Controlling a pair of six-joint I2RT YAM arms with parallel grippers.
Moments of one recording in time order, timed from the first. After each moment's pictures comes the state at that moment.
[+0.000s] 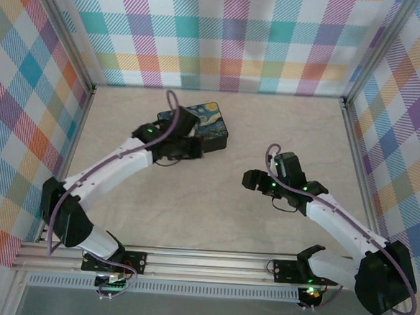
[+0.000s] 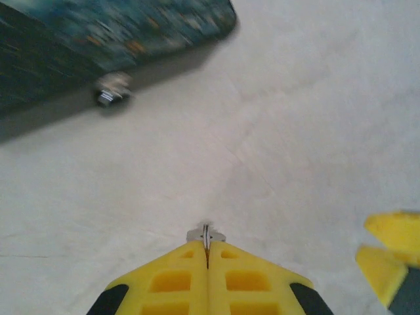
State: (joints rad) left arm -0.70 1.52 1.40 -0.81 0.01 -0.63; right arm 0.46 1.10 0.66 -0.40 -0.25 0.63
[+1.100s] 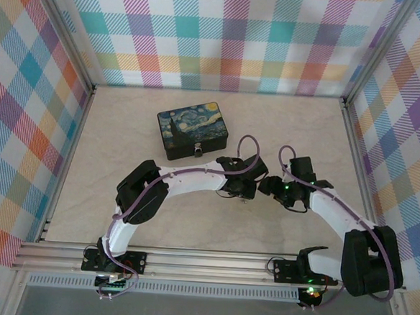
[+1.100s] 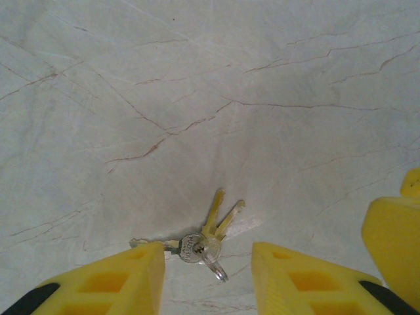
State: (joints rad) left arm -1.03 2.06 1.59 -0.68 -0.09 -0.79; right arm 0.23 1.23 0.60 -0.45 -0.39 0.60
